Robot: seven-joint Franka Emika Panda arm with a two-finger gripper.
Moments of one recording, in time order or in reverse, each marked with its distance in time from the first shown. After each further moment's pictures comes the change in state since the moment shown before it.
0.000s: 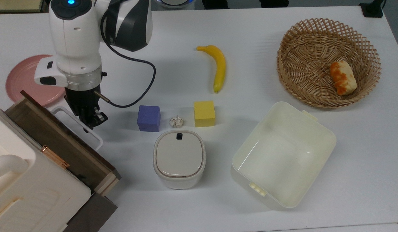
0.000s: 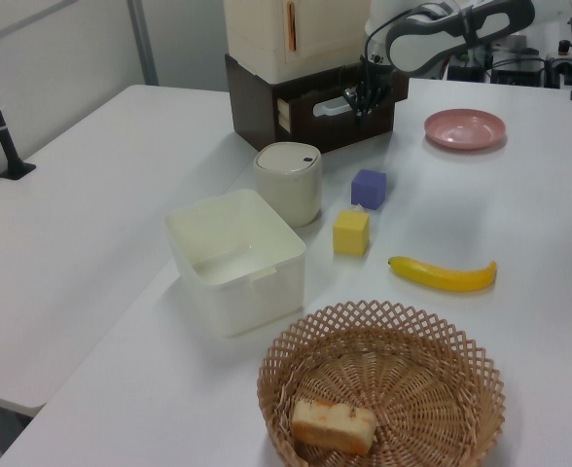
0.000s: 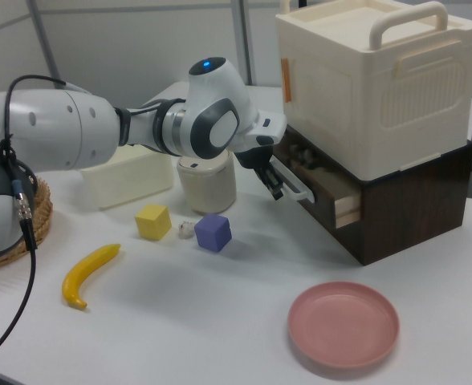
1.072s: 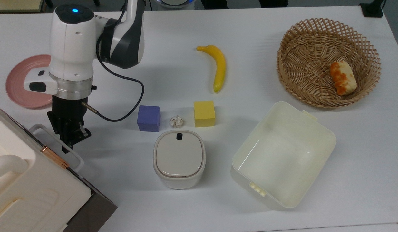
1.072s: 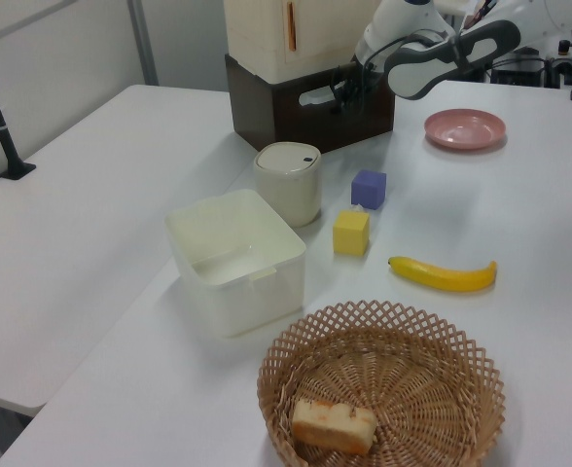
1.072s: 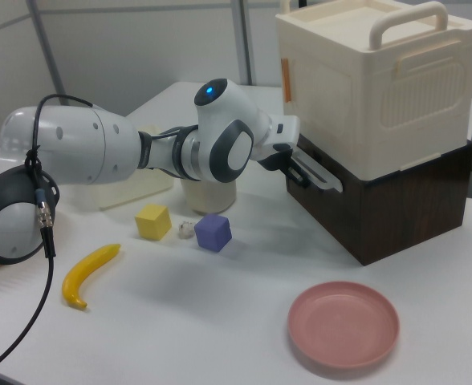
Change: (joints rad) arm 0.000 0.090 -0.050 0.016 -0.051 0.336 0.018
